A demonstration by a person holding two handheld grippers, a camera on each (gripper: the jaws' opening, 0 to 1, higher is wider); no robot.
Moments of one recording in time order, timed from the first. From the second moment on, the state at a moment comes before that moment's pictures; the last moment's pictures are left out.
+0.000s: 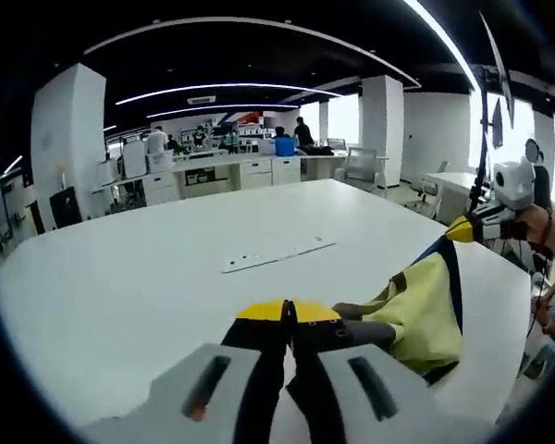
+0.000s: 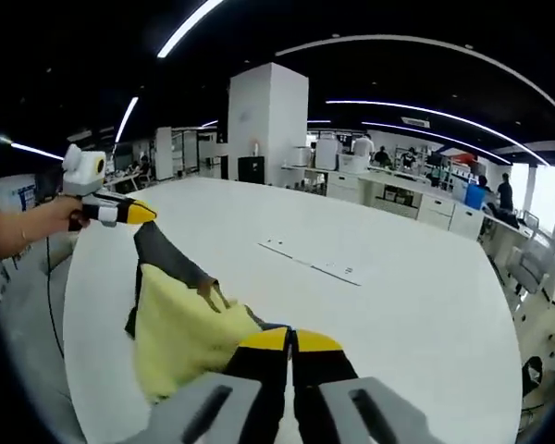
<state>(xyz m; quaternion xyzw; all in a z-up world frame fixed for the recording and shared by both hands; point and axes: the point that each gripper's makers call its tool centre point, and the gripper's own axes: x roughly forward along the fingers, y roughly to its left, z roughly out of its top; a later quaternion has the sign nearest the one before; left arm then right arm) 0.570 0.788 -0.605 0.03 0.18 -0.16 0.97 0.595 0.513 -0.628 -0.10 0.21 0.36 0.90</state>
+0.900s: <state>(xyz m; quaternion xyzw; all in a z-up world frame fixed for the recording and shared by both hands) 0.610 0.807 -0.679 -0.01 0.26 -0.14 0.96 0.626 0.507 -0.666 -0.05 0.27 0.32 0.91</state>
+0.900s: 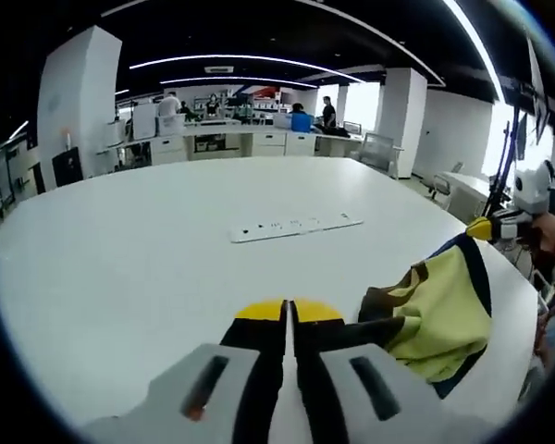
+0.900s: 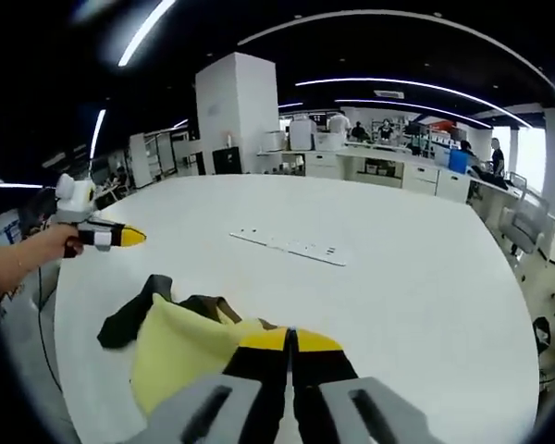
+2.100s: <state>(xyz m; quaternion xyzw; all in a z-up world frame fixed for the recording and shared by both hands) 0.582 0.772 -0.770 0.07 0.36 -0.22 0.90 0.619 0.506 -0.706 -0.05 0.32 0.32 0.89</state>
